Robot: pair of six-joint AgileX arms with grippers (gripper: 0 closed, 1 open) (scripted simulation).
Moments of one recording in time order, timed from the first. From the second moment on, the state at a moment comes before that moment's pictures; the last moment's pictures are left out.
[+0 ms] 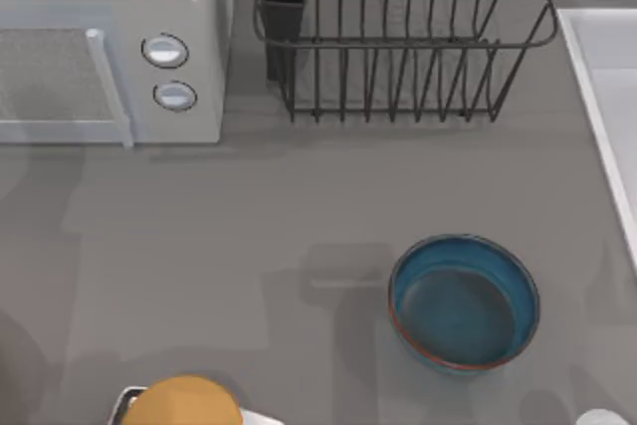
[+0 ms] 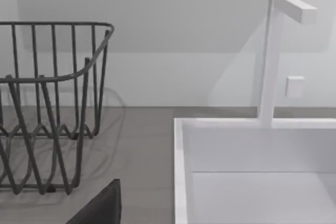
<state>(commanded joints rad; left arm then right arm) 0.05 1.58 1.31 -1.46 -0.38 3.16 0.00 0.00 0.00 0.00 0.00 0.00</state>
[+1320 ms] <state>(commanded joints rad) 0.14 1.58 1.04 -1.17 -0.39 3.25 0.00 0.00 0.00 0.00 0.00 0.00</state>
